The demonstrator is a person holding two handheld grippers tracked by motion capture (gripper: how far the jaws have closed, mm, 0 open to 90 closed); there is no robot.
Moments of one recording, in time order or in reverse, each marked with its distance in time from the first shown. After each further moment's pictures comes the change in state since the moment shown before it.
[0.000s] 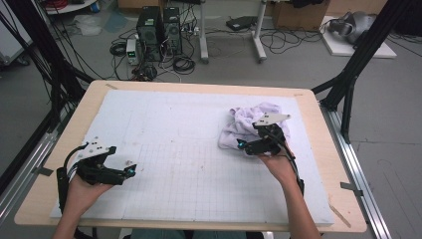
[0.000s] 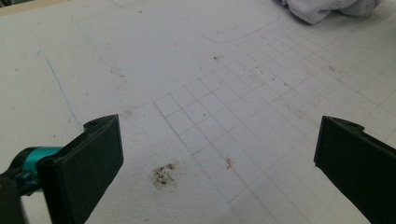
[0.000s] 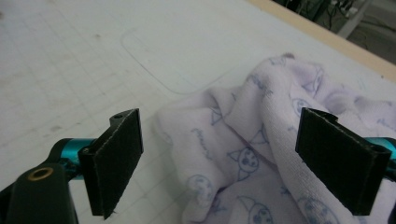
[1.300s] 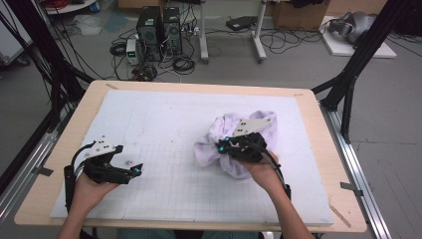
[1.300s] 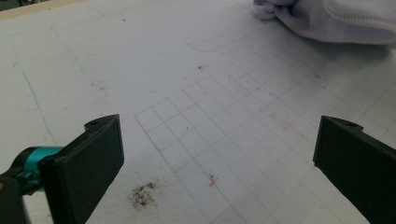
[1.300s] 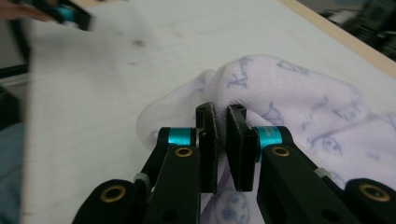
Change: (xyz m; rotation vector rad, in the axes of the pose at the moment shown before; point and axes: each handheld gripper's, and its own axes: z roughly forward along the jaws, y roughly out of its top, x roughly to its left) left arm -0.010 0.008 0.010 -0.013 -0.033 0.012; right arm 0.081 0.042 -0.017 -0.067 0.285 -0.143
